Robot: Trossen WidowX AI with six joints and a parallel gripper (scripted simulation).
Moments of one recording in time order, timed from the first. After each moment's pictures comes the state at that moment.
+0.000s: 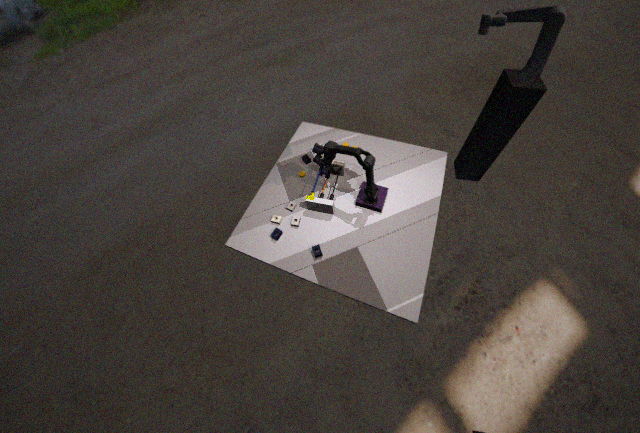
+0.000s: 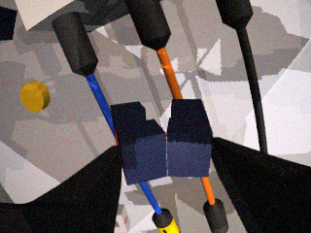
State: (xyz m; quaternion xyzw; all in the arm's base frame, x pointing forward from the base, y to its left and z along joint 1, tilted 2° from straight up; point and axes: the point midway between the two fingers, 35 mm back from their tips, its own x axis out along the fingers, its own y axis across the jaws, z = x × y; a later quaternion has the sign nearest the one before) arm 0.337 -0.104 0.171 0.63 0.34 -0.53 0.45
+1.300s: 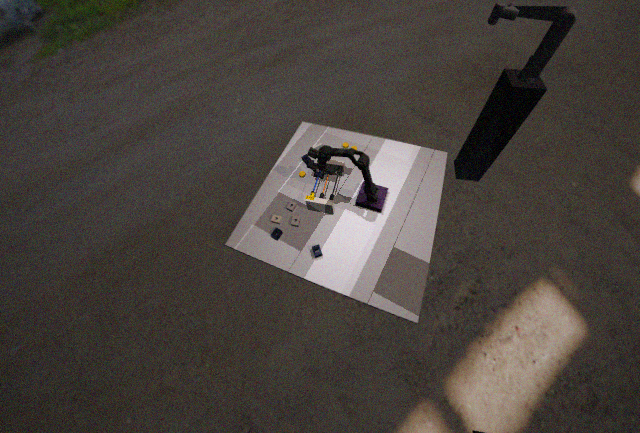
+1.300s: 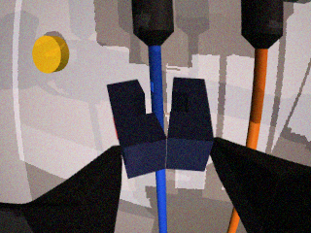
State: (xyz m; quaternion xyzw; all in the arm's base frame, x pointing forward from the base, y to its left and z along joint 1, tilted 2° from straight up) arm 0.386 -0.105 0.133 0.57 0.40 -0.45 0.56
